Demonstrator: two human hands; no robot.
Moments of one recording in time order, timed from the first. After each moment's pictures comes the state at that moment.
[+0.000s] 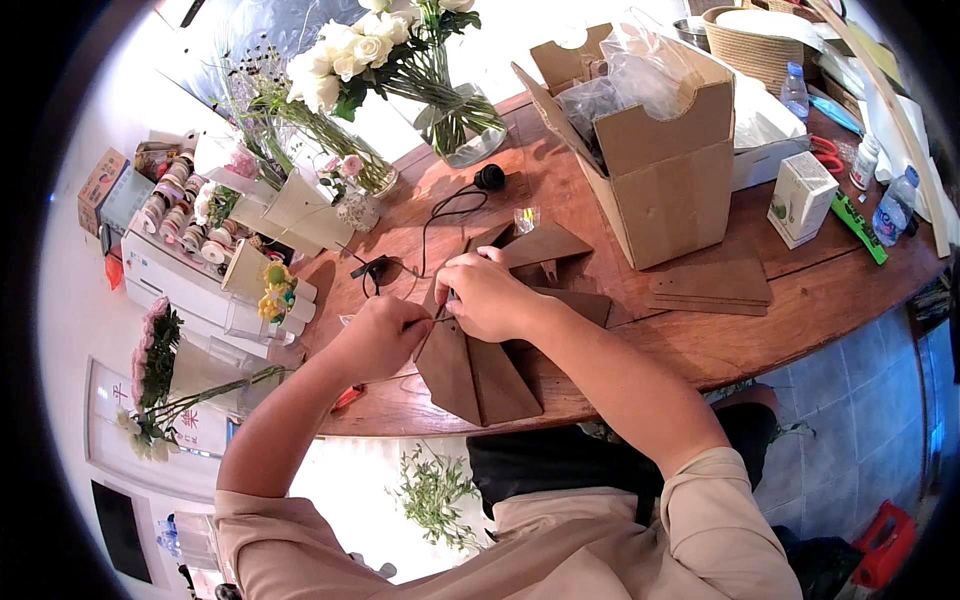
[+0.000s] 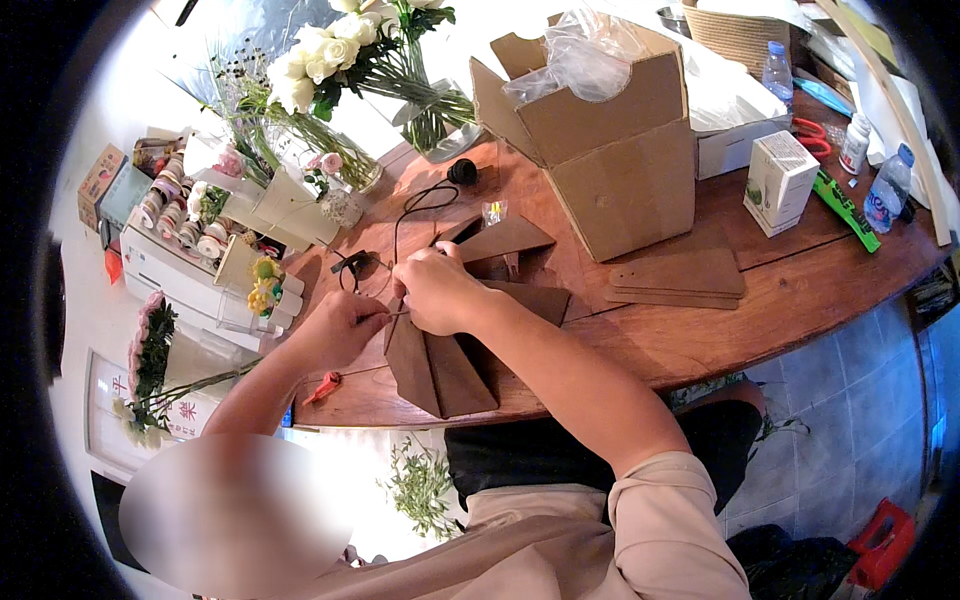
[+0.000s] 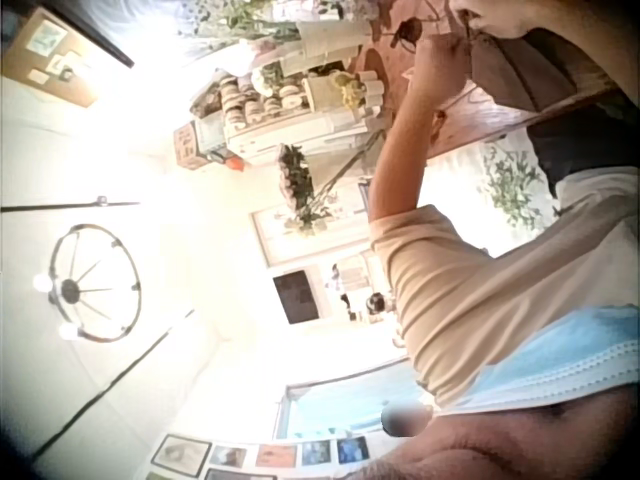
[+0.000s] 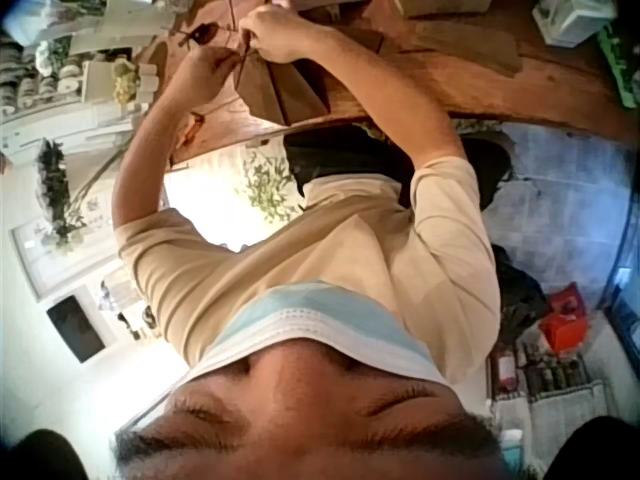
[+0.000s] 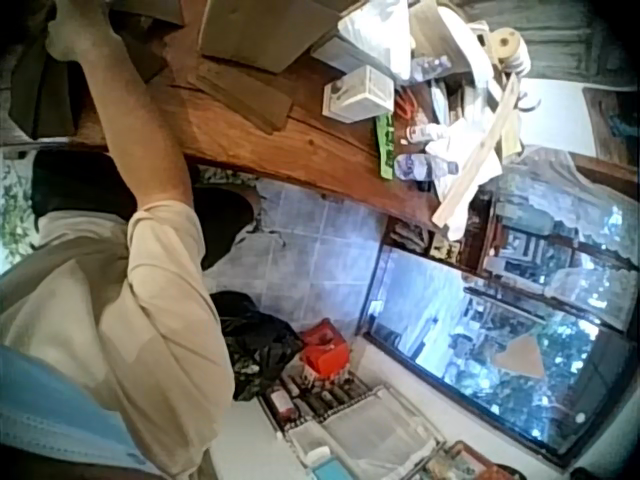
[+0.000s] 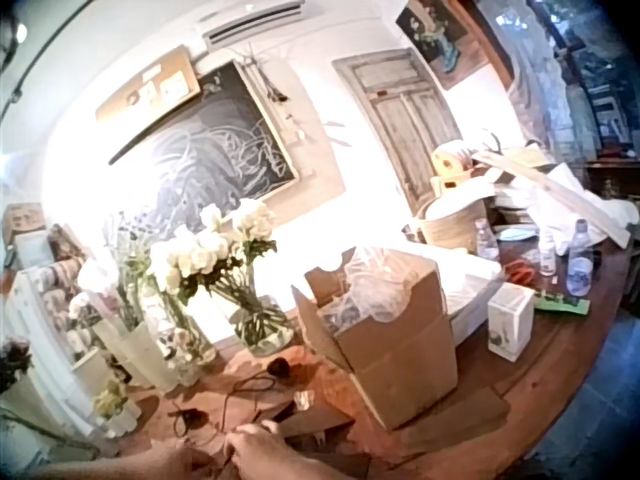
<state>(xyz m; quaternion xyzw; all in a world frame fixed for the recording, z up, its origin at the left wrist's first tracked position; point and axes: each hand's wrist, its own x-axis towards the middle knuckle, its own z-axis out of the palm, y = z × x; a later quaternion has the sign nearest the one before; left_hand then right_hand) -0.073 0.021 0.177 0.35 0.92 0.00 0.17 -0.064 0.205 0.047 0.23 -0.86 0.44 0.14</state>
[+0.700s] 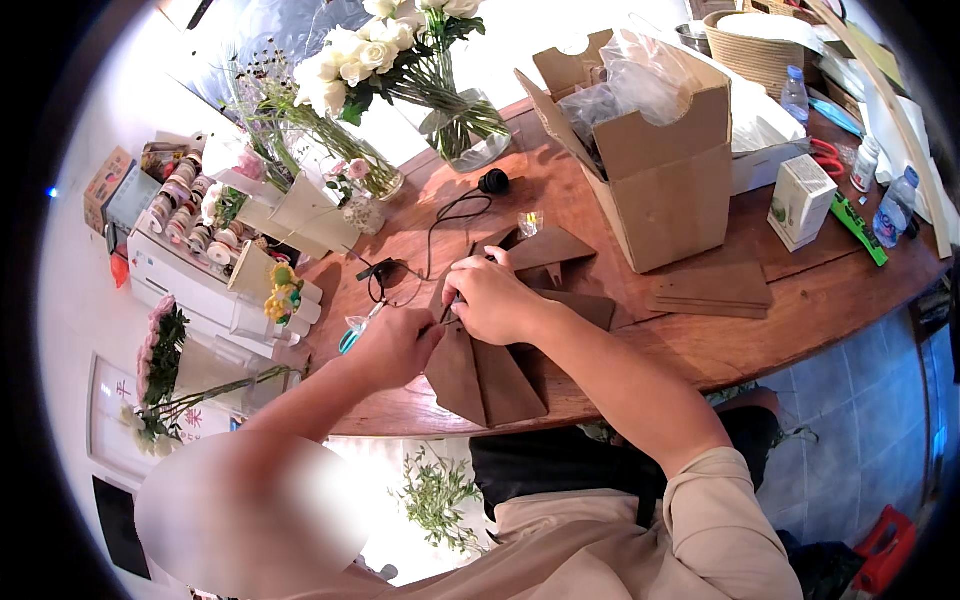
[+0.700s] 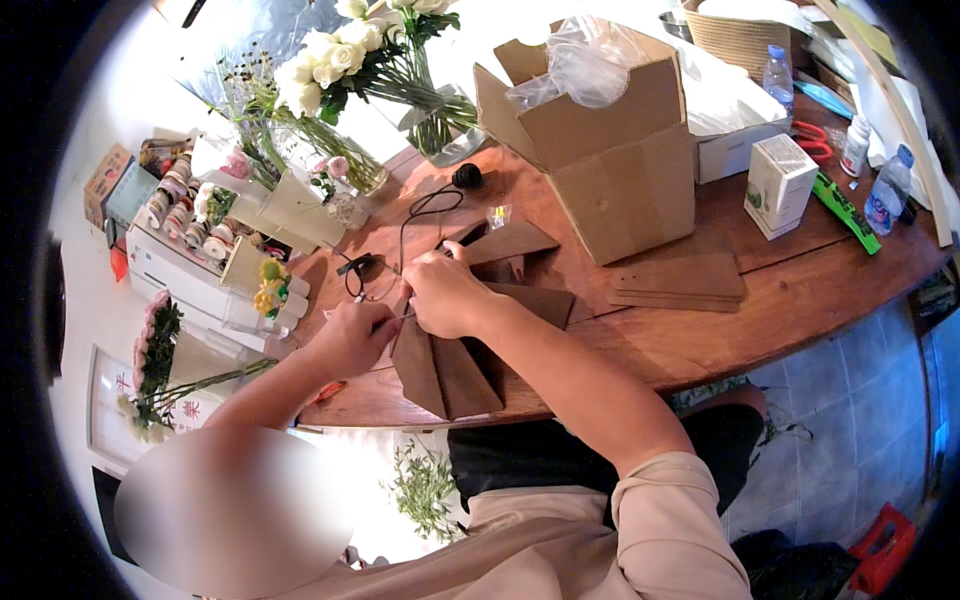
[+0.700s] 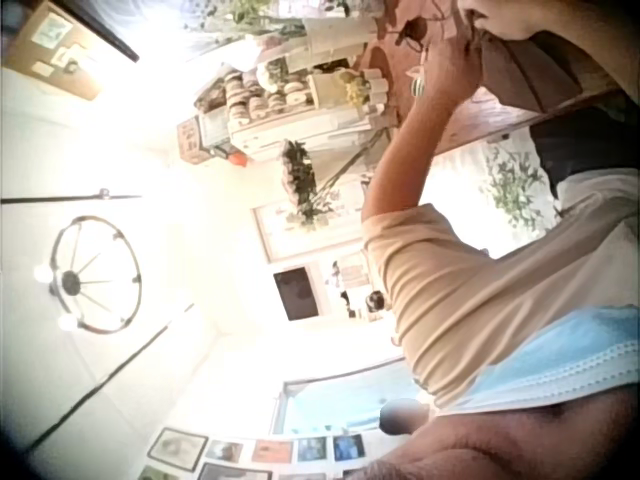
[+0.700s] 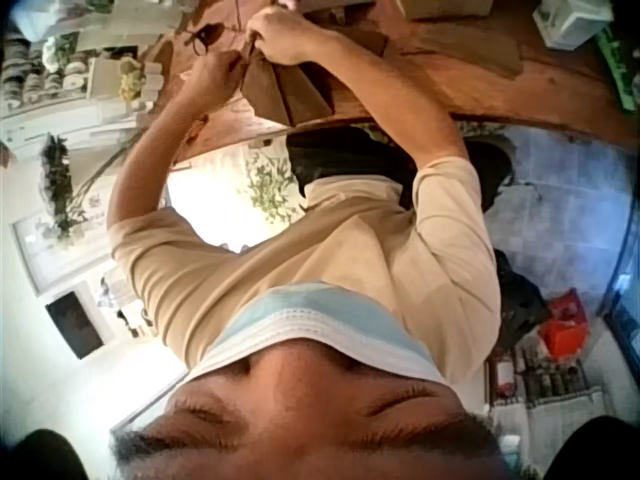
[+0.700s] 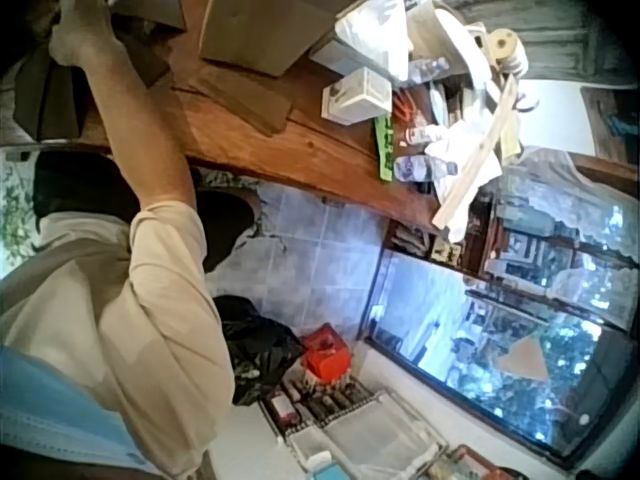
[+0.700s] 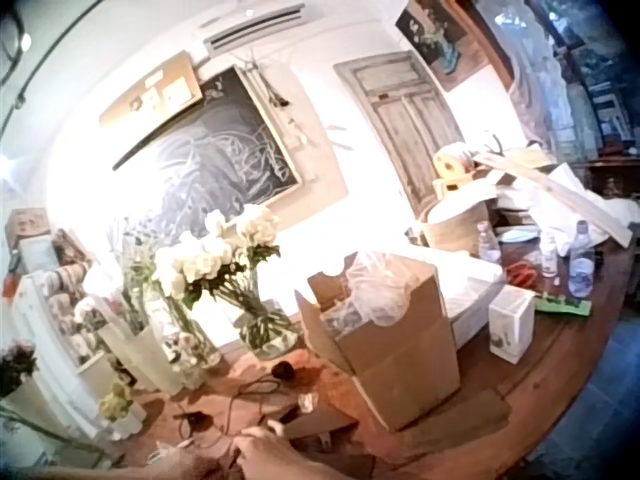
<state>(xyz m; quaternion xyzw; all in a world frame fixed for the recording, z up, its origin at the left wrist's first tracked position) -0.069 0.005 0.148 0.41 0.91 -0.01 0.04 -0.058 0.204 0.050 0.22 -0.84 0.47 0.14</state>
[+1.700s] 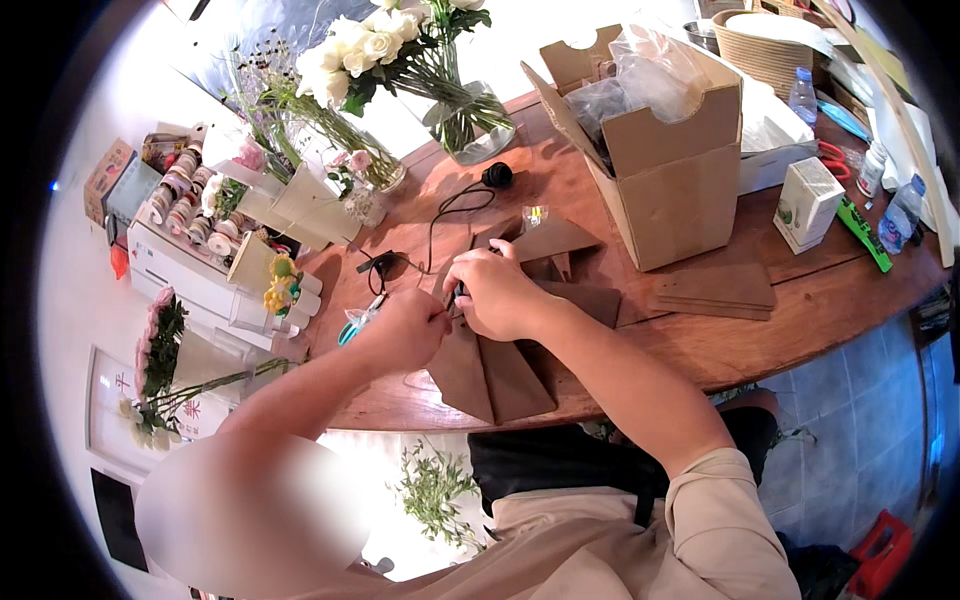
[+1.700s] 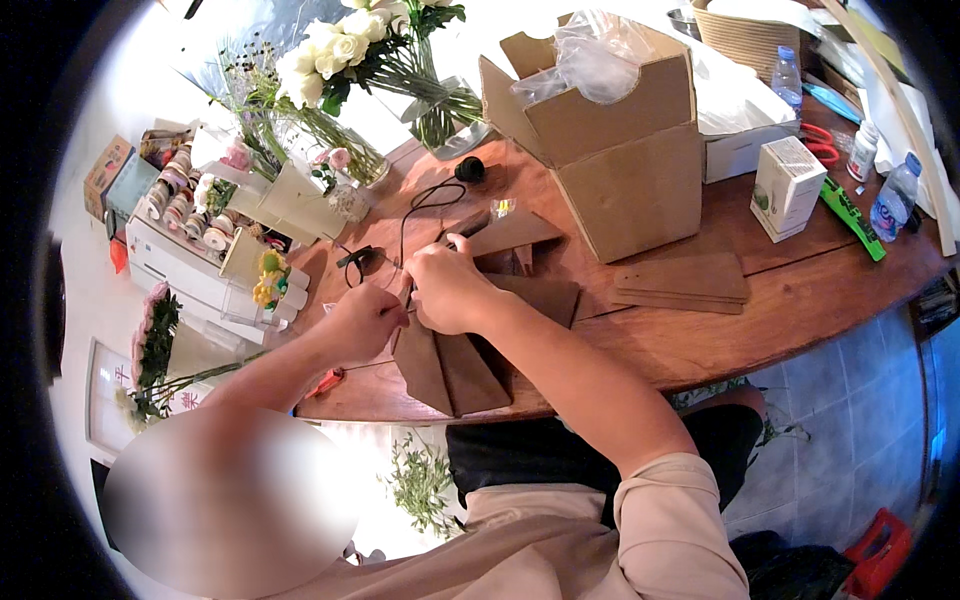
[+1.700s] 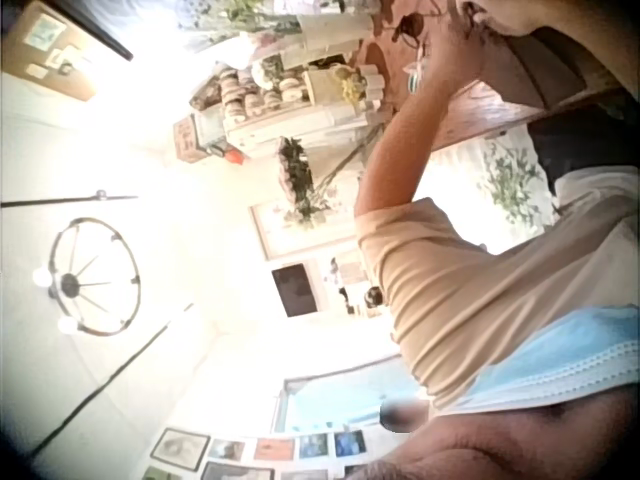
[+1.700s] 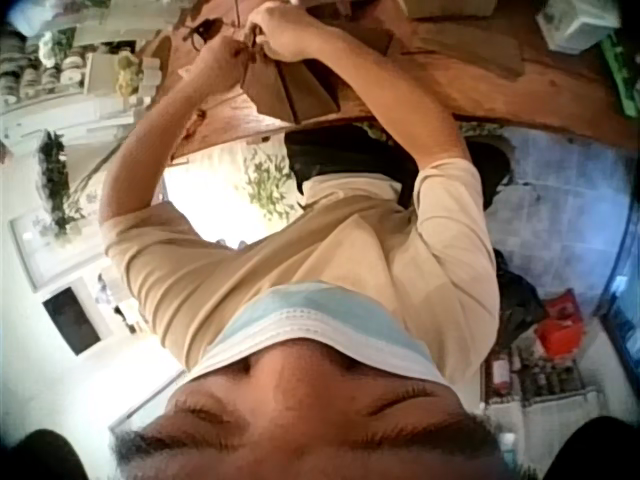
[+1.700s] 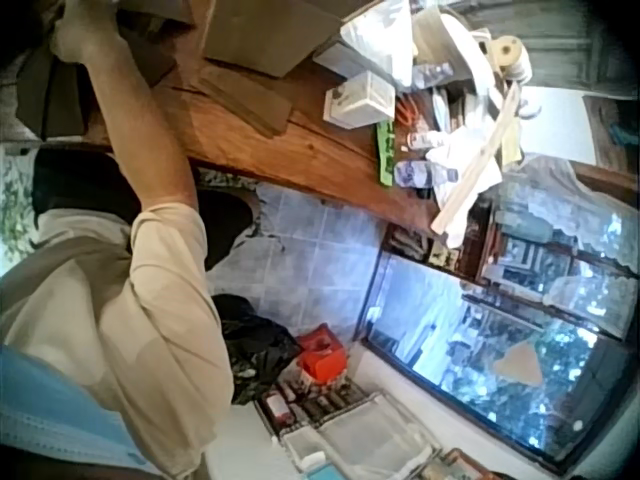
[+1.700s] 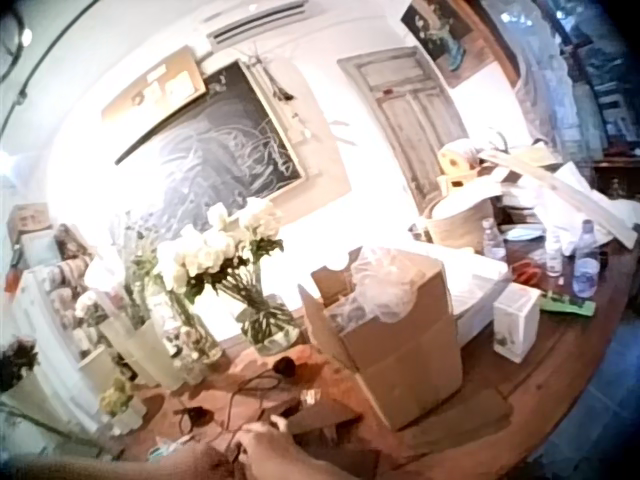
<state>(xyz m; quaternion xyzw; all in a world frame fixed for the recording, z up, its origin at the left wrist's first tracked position) -0.067 0.034 0.151 0.31 0.94 0.05 0.12 -0.056 0.208 0.052 0.21 -0.87 0.43 0.12</state>
